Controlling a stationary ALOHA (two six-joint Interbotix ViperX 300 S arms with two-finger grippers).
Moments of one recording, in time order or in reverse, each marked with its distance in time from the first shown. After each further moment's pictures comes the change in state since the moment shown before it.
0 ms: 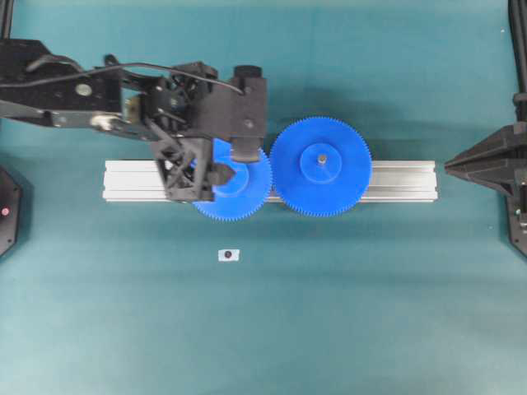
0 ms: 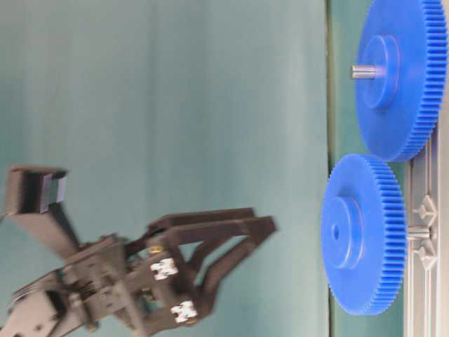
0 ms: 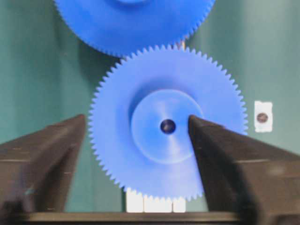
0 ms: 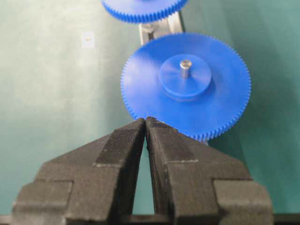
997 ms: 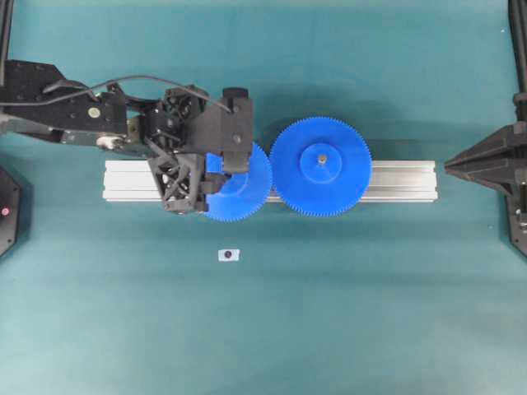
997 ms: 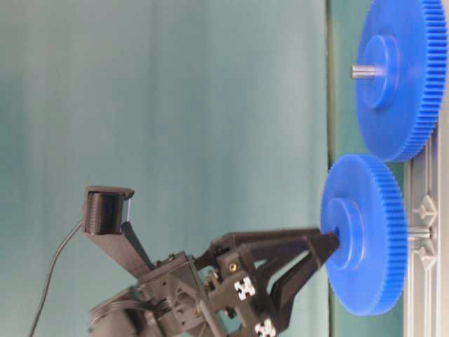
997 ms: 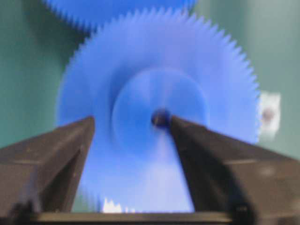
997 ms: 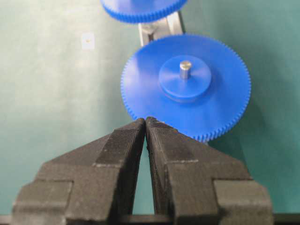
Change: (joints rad) left arm 0.014 0.089 0.146 -0.005 -0.187 -0.061; right arm 0.000 0.000 0.002 0.000 -0.003 0.000
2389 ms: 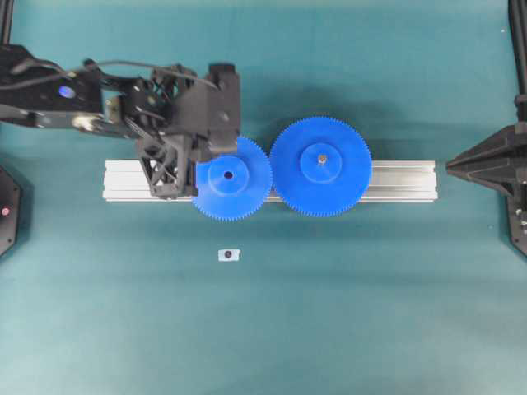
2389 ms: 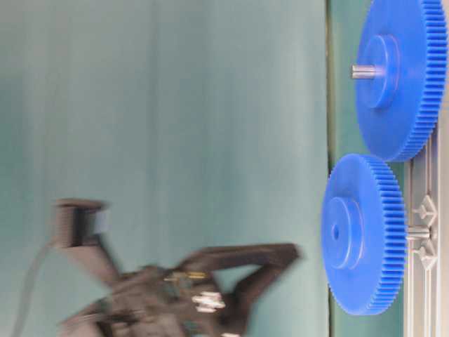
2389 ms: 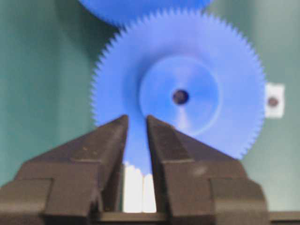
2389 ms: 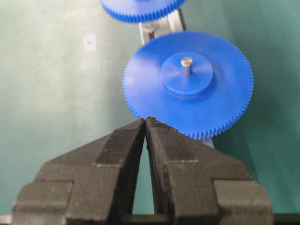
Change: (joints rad) left arm 0.028 -0.089 0.008 0.002 0.044 0.037; right arm 0.002 -0.014 0.011 -0.003 0.000 0.044
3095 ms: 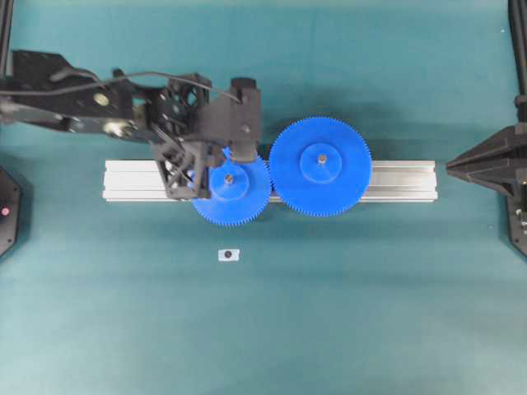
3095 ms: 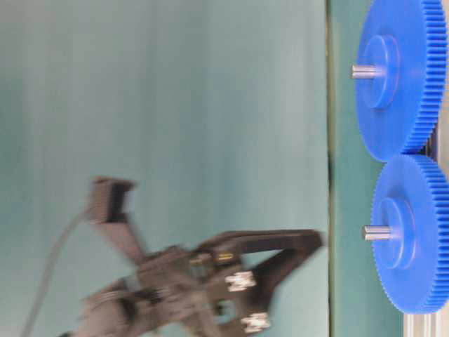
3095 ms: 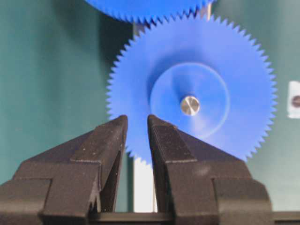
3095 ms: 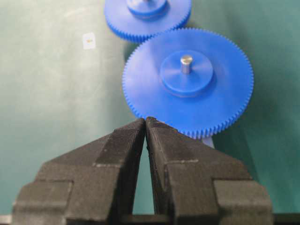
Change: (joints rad) left arm 0.003 0.023 -0.054 0.002 0.026 0.035; right arm 0.000 -0.003 0.005 0.000 -0.002 0.002
